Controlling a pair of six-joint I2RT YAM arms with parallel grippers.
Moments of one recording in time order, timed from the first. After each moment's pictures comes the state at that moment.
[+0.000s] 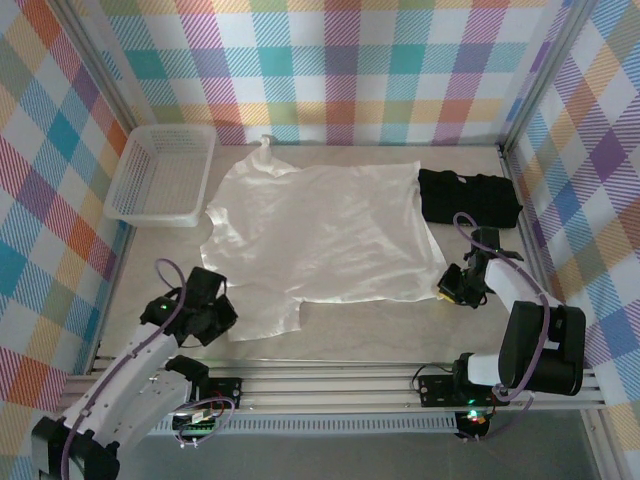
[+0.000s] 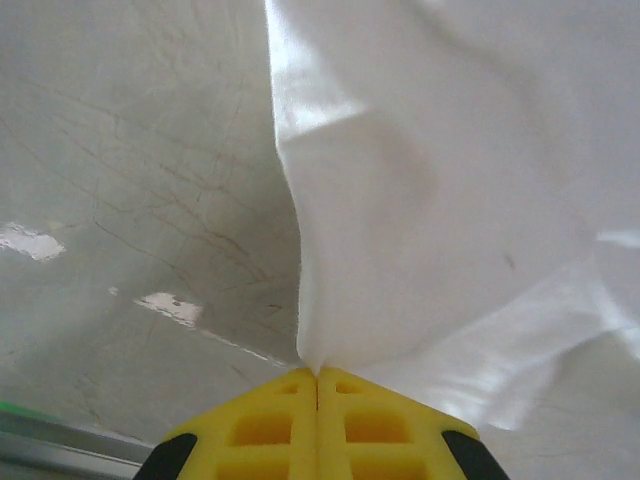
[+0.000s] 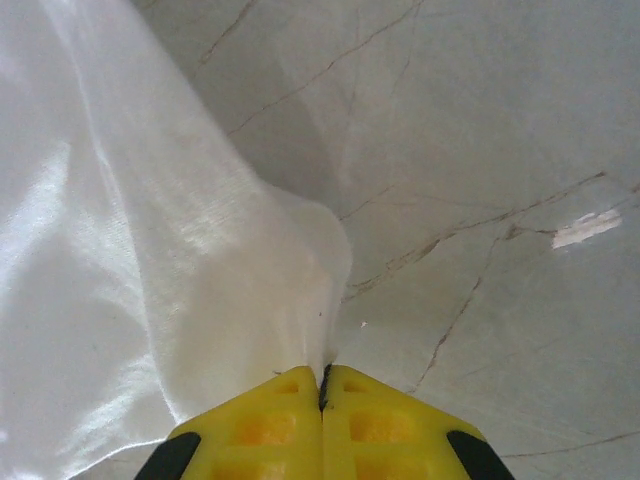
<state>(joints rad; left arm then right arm) -0.33 0.74 0.56 -0.98 0.04 -0.99 -0.12 1.33 0.68 -0.74 -0.24 0.47</state>
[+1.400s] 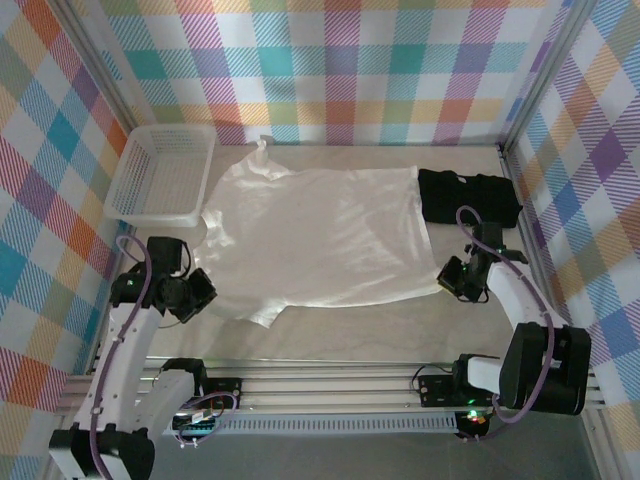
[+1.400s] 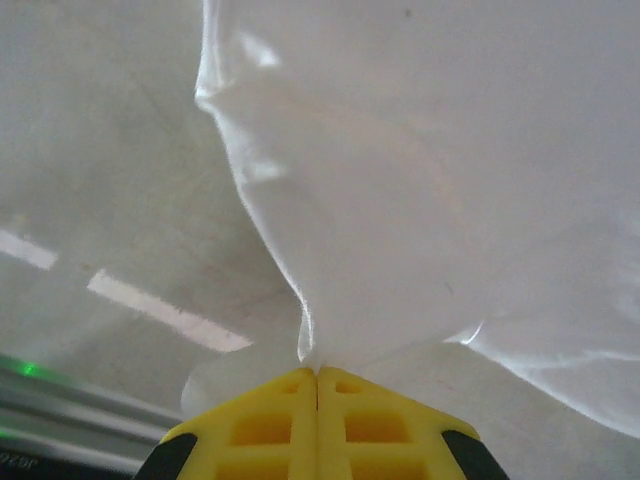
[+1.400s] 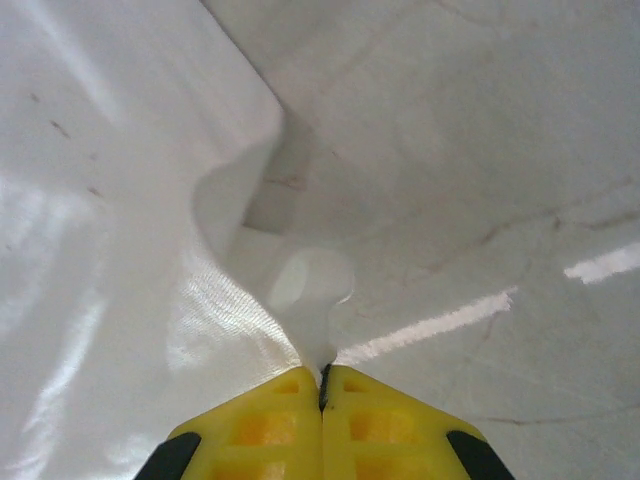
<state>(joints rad) 0.00 0.87 0.85 -1.15 0.20 -0.72 -0.09 1.24 0.73 -0.78 -0.26 0.50</state>
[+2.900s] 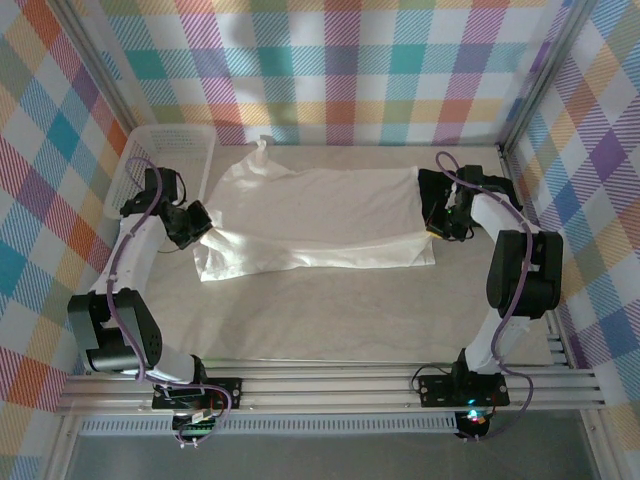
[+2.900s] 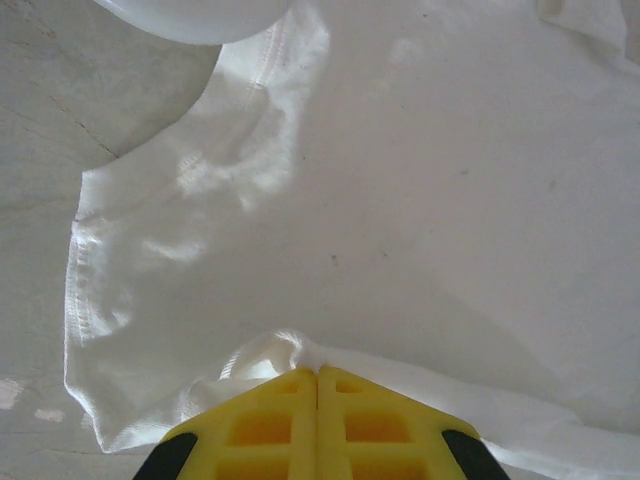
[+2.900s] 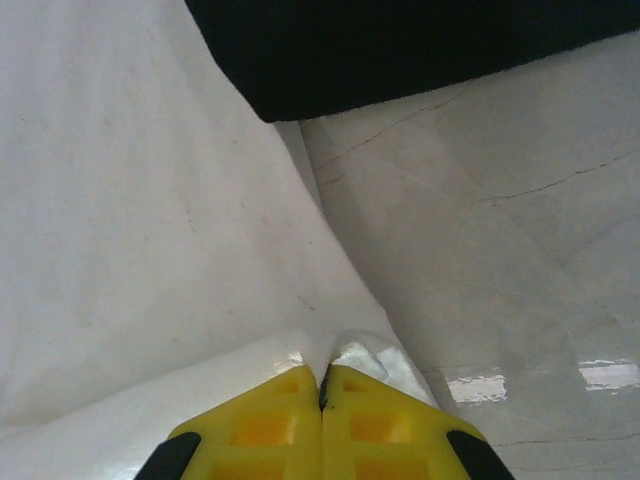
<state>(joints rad) 0.11 1.47 1.22 -0.82 0.22 -0.55 -0.03 1.81 1.29 -0.74 -0.27 0.38</state>
